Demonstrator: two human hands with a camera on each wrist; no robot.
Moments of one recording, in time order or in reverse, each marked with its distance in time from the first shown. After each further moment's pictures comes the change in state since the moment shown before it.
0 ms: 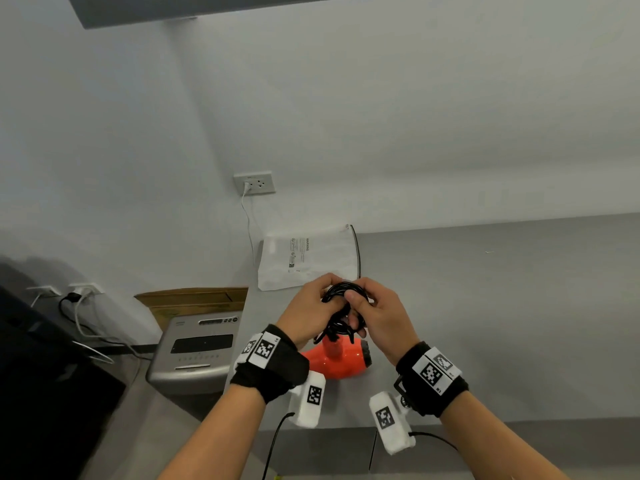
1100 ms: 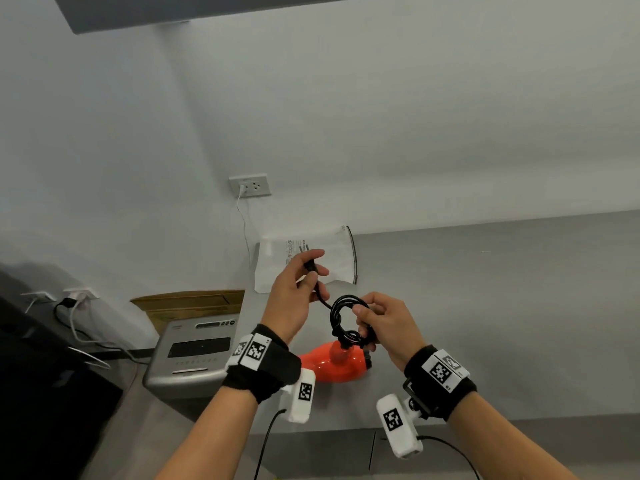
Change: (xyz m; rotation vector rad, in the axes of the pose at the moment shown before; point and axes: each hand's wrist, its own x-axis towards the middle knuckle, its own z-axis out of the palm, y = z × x) left_hand 0.003 0.004 -0.014 -0.176 0.233 0.179; right_hand -0.001 0.025 -0.019 0.049 0.054 0.229
